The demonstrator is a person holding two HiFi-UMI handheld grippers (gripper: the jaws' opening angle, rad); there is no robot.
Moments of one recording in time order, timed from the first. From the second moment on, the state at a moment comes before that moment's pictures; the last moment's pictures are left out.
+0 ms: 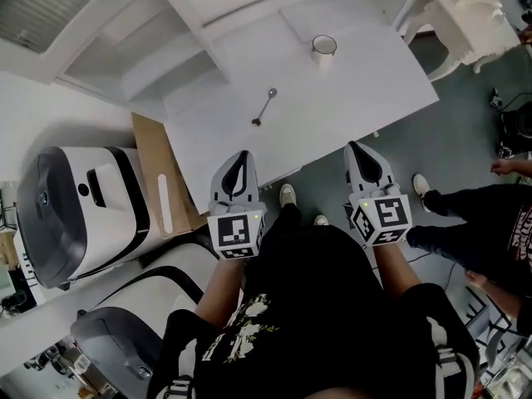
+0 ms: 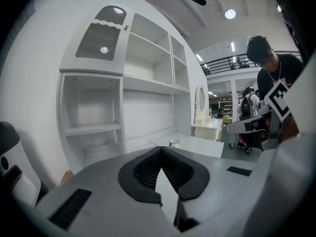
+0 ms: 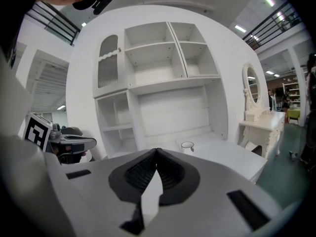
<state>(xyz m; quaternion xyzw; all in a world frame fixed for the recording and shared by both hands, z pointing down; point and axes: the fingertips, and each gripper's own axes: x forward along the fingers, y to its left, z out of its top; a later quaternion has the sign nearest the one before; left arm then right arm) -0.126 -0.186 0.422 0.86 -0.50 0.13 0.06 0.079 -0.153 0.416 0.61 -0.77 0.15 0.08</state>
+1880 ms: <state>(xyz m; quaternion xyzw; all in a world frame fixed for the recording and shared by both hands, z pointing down) -0.102 -0.322 0.687 0.80 -0.45 0.30 0.26 0.086 -0.182 0.477 0.58 -0.77 0.21 0.15</state>
